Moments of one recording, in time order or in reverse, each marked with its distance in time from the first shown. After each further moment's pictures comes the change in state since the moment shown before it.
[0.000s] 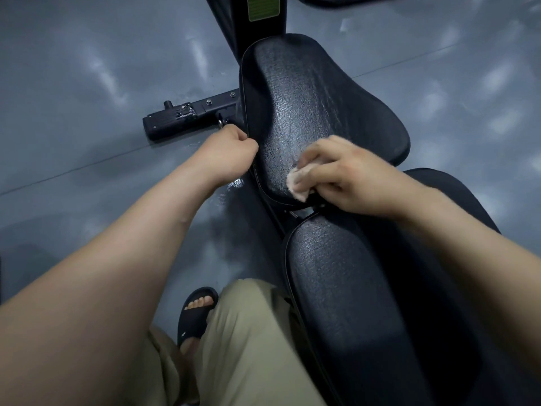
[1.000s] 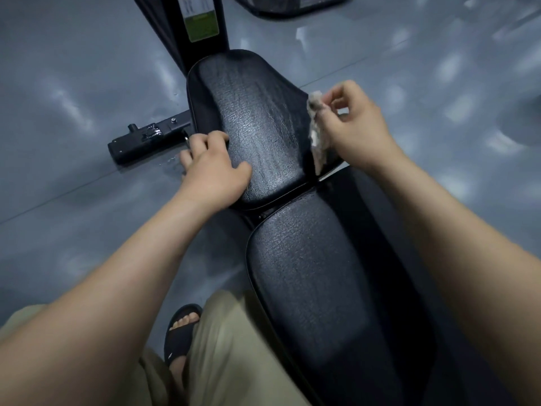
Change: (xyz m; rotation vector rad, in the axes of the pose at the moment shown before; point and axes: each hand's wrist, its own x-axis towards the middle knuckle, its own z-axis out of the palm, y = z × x) left_hand -0.019 0.024 0.057 0.306 0.177 0.198; right_hand -0.024 0.039 -0.038 0.334 0.580 0.848
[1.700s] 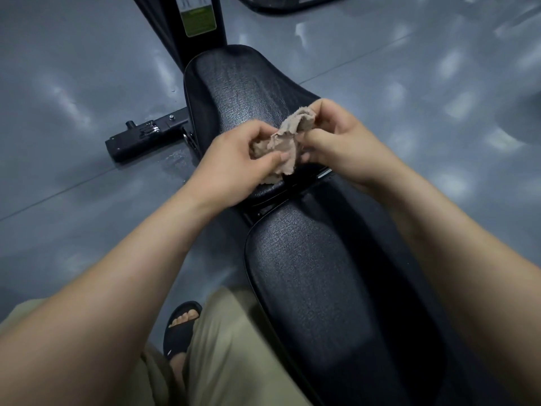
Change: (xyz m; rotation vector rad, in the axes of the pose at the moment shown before) left_hand -0.010 0.024 -0.007 -0.374 -0.093 0.416; right_hand -0.030 -0.020 0.006 0.644 -0.409 0.133
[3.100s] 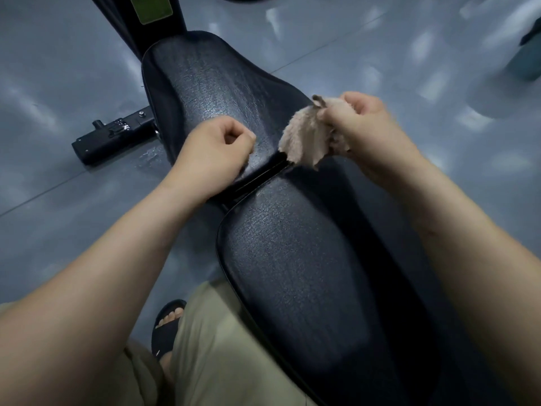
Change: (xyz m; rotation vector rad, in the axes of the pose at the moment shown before) left_hand 0.002 0.014 0.026 -0.160 0.018 -0.259; right_hand -0.044 -0.006 -0.048 -0.158 0.386 0.092
